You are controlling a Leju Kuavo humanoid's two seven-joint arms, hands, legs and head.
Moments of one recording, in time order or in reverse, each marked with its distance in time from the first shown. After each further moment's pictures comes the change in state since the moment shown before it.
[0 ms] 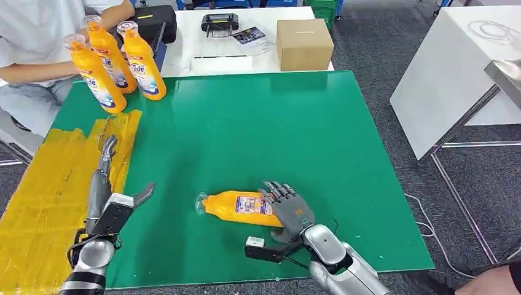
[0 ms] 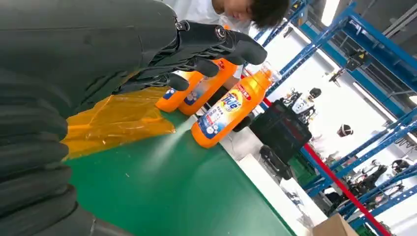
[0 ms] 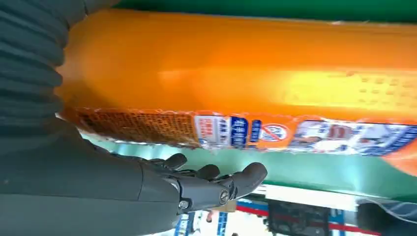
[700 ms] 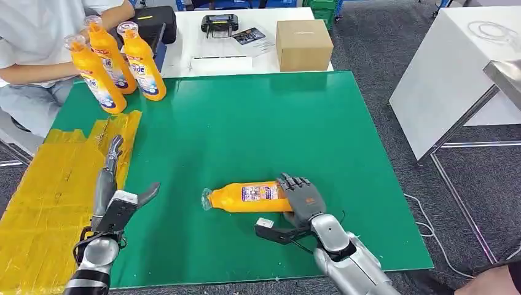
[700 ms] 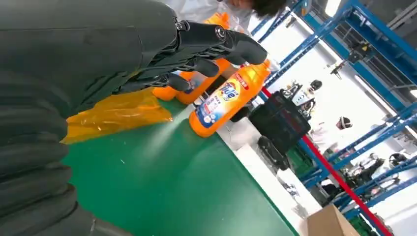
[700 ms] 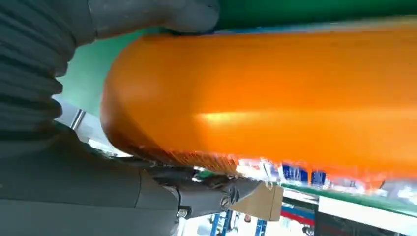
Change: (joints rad) left arm -0.016 -0.024 -0.004 0.014 0.006 -0.031 0.013; right arm -0.068 0.022 -0.093 0.151 0.095 0.032 0.071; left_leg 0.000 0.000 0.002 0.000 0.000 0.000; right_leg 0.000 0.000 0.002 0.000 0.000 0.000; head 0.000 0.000
